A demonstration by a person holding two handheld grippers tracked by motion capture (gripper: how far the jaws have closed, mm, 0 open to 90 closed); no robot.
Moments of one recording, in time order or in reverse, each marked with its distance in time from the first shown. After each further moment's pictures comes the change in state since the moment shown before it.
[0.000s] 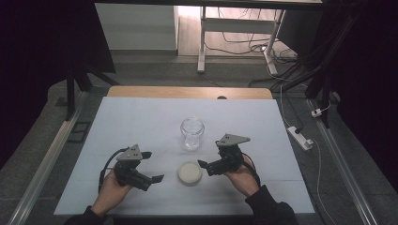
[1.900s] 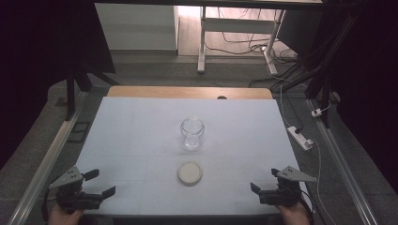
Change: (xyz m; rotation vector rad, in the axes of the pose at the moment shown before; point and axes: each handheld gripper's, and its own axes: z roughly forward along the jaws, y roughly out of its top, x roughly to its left) left arm 0.001 -0.103 -0.106 -0.110 0.231 -0.253; right arm -0.024 -0.113 -0.134 -0.028 -0.261 0.202
